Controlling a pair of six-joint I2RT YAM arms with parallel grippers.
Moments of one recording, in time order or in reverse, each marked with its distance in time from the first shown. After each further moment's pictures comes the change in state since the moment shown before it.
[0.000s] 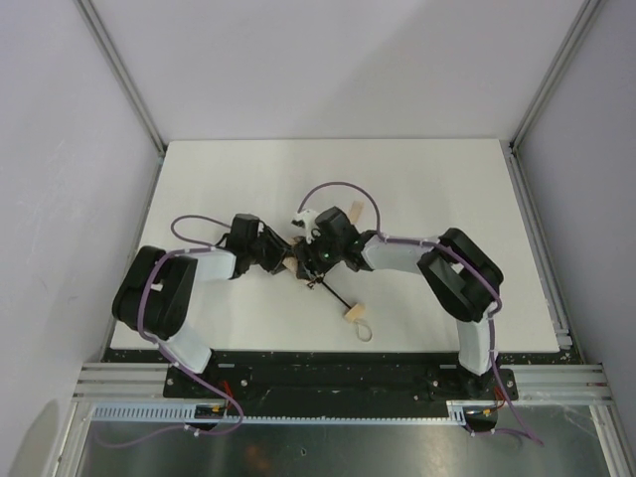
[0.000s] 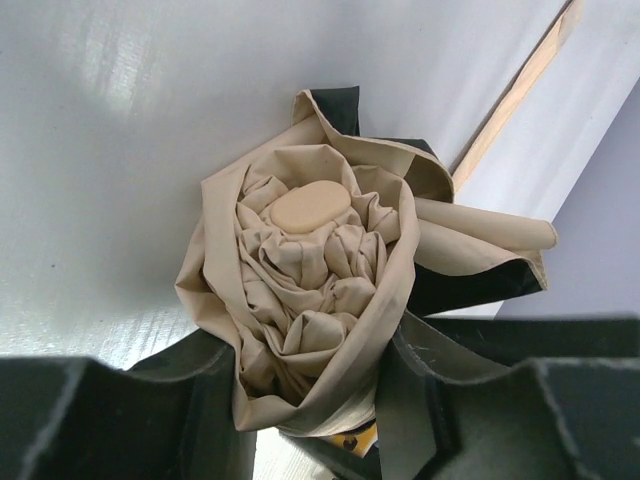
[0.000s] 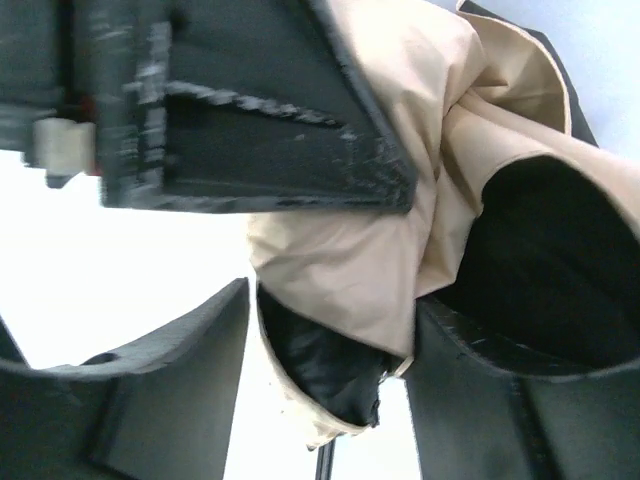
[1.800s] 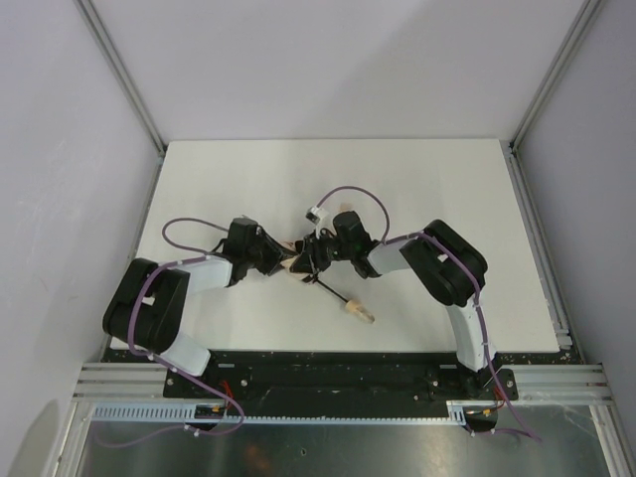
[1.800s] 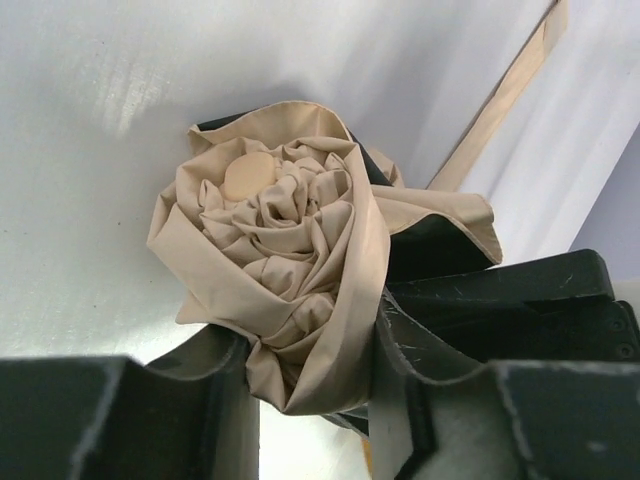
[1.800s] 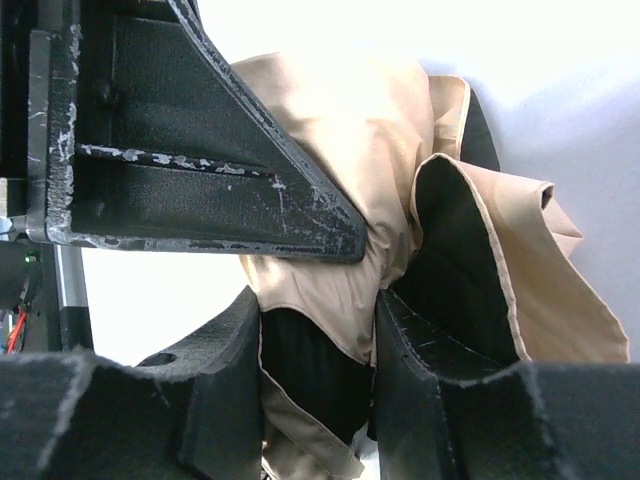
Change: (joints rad) left arm -0.022 -0.085 -0.060 -0.013 -0.119 0.021; right arm -0.042 0.114 -0.138 0.543 -0.181 0.201
